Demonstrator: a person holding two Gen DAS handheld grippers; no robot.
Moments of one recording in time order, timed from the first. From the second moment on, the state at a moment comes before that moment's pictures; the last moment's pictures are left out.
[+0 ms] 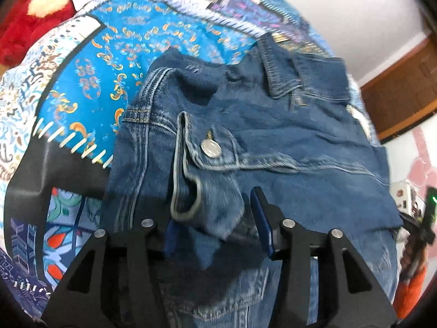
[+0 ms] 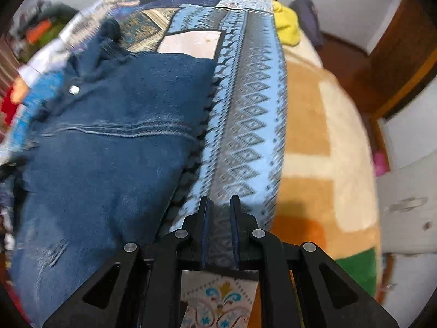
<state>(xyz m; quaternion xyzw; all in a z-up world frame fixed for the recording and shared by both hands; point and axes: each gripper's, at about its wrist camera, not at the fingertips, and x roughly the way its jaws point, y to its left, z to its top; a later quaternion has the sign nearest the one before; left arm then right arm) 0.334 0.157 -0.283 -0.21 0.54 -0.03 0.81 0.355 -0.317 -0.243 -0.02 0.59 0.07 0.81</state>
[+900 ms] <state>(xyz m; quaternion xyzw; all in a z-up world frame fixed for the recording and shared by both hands) 0.334 0.149 -0.281 -0.02 0.52 0.04 0.85 0.389 -0.255 -0.232 -0.11 0.52 0.10 0.84</state>
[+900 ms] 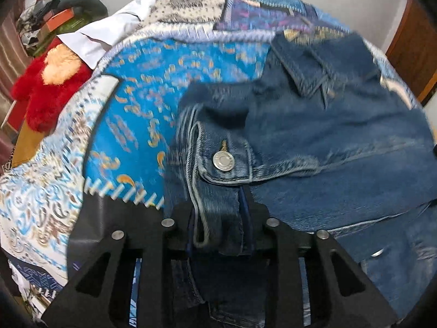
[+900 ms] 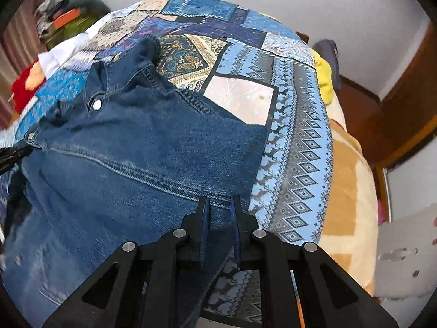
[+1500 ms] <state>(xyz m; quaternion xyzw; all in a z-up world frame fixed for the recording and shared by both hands) 0.317 0.218 -0.231 -0.05 0.52 0.06 0.85 0.382 -0.314 -0.214 0.09 0.53 0.12 0.84</state>
